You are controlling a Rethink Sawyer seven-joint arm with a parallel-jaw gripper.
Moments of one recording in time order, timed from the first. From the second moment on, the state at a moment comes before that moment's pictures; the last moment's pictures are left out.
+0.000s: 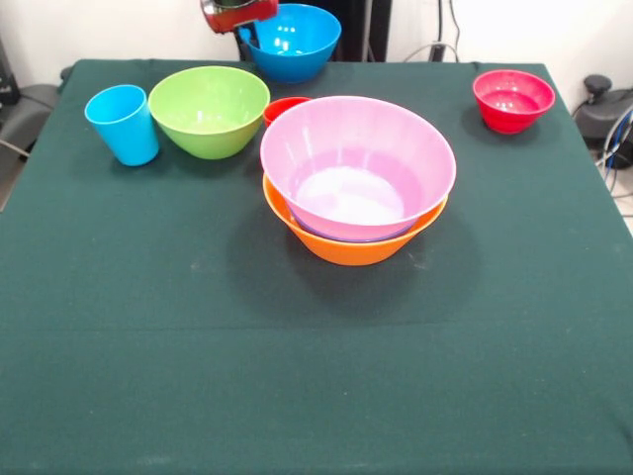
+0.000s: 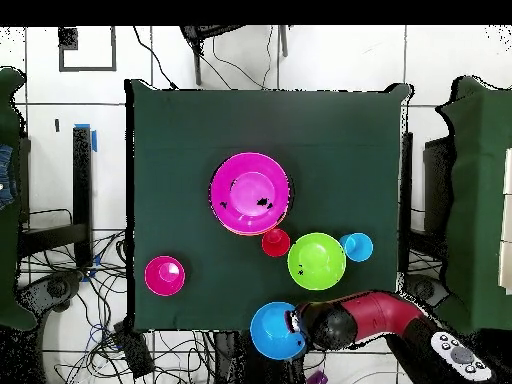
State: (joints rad) arm -1.03 -0.51 0.47 2.11 -0.97 0.56 1.76
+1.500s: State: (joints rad) arm -0.70 -0.67 0.49 2.11 -0.89 0.57 1.80
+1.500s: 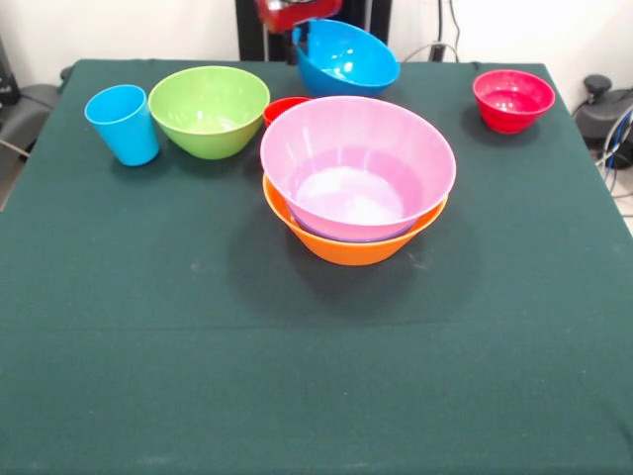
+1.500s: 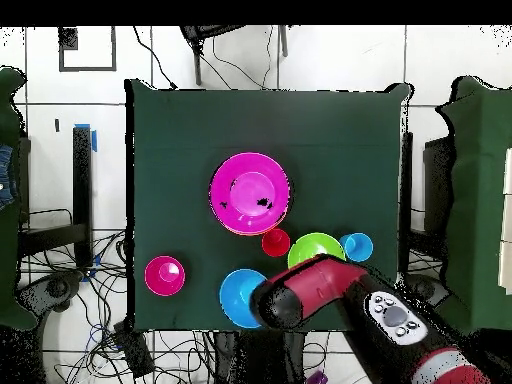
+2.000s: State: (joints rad) arm -0.48 -0.77 0.44 2.11 -0.73 0.57 1.93
